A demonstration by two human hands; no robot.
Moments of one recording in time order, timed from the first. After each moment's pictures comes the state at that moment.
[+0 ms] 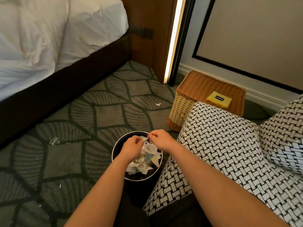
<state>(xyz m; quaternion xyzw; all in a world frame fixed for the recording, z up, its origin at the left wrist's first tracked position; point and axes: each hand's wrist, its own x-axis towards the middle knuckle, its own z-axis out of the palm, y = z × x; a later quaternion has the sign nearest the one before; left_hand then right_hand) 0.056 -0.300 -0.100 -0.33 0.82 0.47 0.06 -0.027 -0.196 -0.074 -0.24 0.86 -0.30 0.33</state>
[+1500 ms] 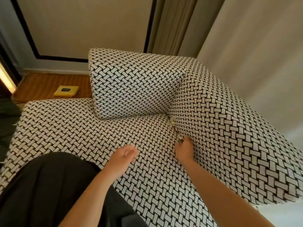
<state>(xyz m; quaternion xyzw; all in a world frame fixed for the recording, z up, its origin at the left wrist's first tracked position) 0.112 0.103 -0.002 0.12 0.81 0.51 0.26 0.117 0.341 -0.034 0.39 0.87 -0.28 -0.04</state>
